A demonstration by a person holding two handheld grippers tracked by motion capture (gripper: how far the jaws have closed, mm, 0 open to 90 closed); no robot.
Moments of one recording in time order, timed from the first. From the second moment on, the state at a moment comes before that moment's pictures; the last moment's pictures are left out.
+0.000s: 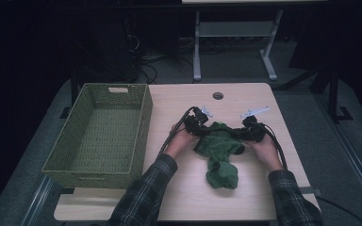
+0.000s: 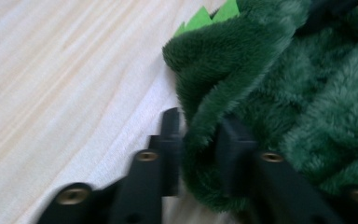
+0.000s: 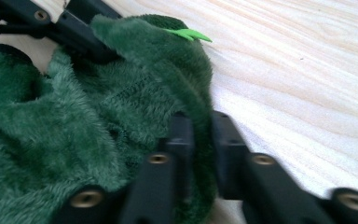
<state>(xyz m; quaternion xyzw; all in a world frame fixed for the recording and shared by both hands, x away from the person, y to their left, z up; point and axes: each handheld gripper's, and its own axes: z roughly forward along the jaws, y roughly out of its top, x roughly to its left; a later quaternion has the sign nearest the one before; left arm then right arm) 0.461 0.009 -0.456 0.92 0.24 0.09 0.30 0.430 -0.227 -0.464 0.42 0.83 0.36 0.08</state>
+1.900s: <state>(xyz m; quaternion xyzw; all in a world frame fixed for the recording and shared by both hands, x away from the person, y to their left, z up) 0.329 0.054 -0.392 0.88 0.17 0.05 0.43 0.288 -0.235 -0.397 0.31 0.84 0.44 0.11</state>
